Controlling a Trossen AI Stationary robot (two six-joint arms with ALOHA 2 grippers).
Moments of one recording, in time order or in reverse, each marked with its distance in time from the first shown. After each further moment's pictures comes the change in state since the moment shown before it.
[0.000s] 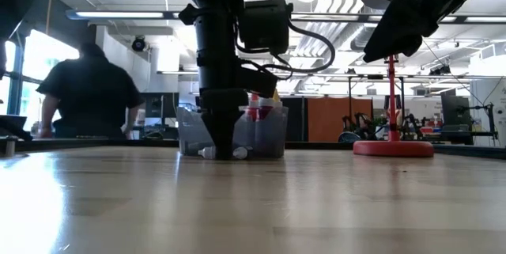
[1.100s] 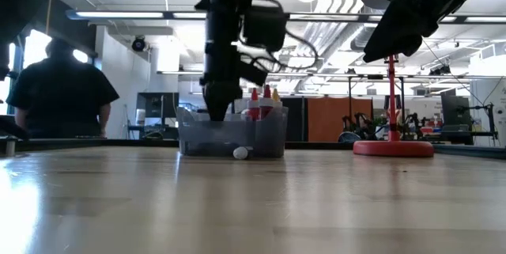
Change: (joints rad) left arm 0.172 -0.013 0.171 -0.267 -0.248 0.095; right arm 0.000 0.000 0.000 0.000 0.003 -0.004
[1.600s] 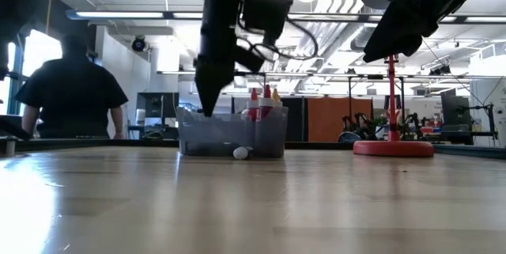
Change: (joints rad) left arm -0.048 -0.001 0.099 -0.209 -0.007 -0.043; right arm 0.000 0.000 0.000 0.000 0.000 0.000
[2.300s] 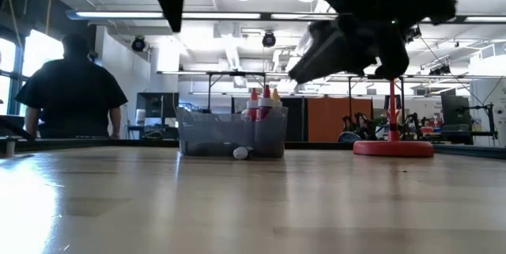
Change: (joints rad) left arm -0.261 -0.297 0.047 -0.299 -0.132 -0.376; right arm 0.019 0.565 0.070 0.630 -0.112 -0.724
